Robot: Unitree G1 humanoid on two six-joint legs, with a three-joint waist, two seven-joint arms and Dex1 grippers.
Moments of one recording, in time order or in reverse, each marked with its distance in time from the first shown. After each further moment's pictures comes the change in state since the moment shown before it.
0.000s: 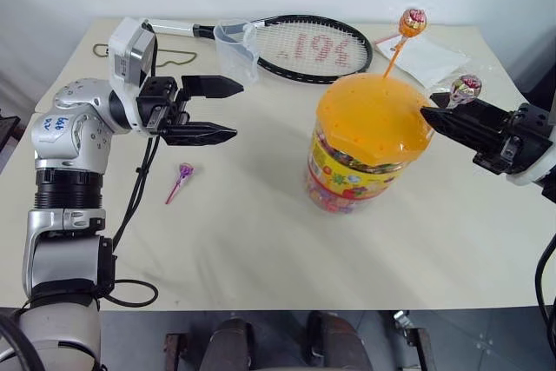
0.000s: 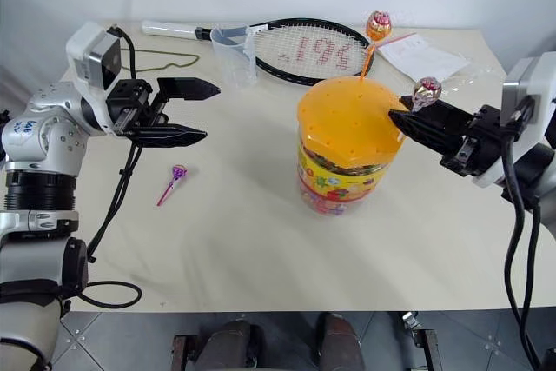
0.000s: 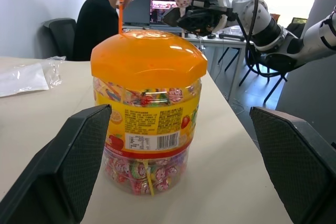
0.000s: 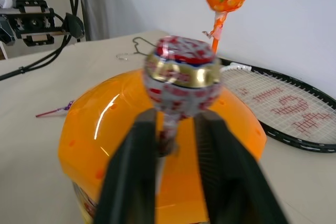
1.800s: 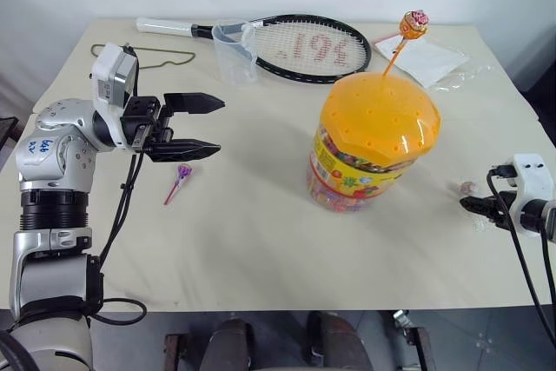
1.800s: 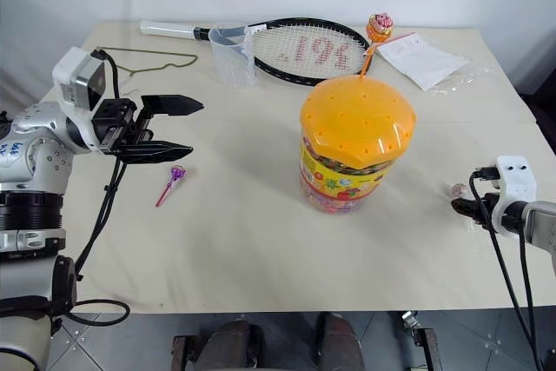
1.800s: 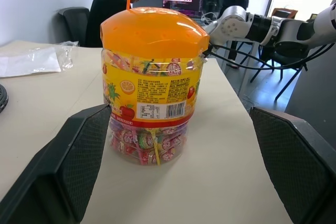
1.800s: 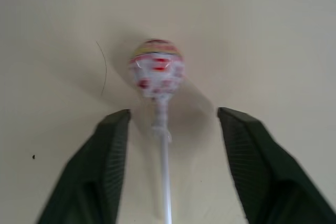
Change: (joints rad) left arm 0.116 0.046 0.052 -0.045 -0.002 -0.024 0.000; right arm 0.050 -0.030 0.162 0.512 -0.470 0.400 -0.233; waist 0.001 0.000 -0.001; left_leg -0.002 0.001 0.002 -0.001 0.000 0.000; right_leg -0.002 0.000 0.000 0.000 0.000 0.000
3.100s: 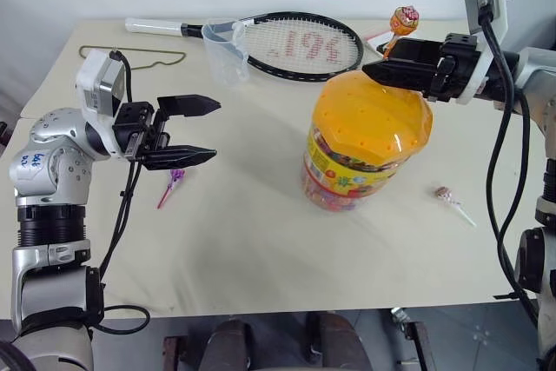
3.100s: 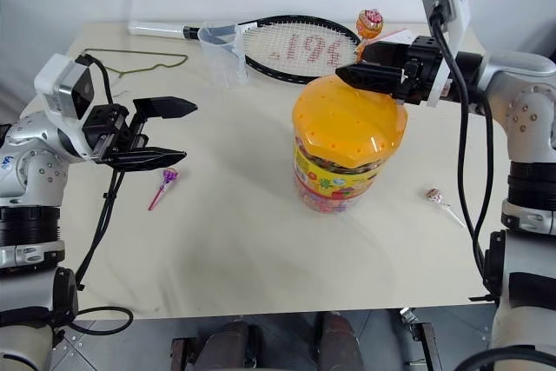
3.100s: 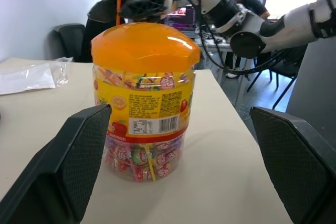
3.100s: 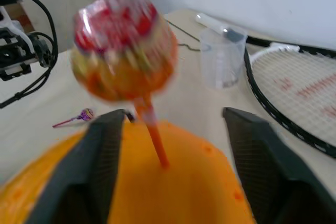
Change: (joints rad) left arm 0.096 -0.009 0.079 -0.133 -0.059 0.026 0.040; right arm -0.819 0.190 0.249 0.080 0.131 -0.169 0.518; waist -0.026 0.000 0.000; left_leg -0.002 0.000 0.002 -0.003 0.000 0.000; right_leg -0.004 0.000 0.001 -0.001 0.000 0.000
